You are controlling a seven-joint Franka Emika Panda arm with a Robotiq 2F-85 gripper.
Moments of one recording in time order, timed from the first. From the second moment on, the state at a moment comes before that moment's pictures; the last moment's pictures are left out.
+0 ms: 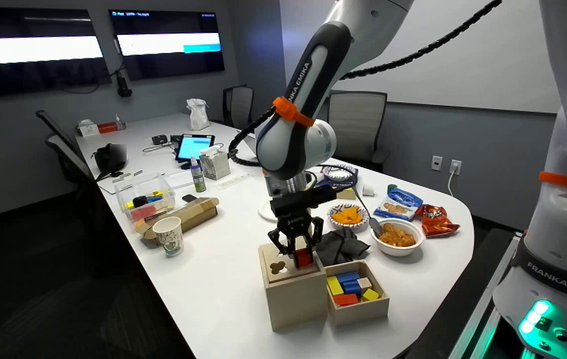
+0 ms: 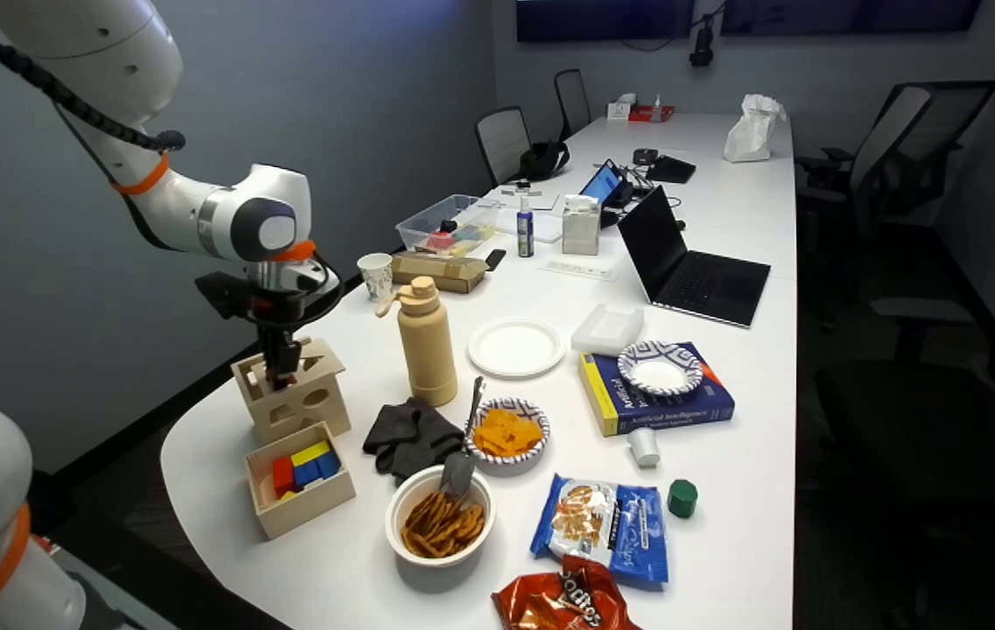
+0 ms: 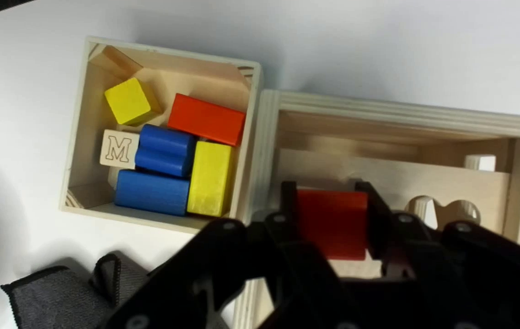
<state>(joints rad) 0.26 0.35 0.14 -2.33 0.18 2.41 0.61</state>
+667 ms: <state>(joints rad) 0.26 0.36 0.14 -2.30 0.18 2.35 0.61</state>
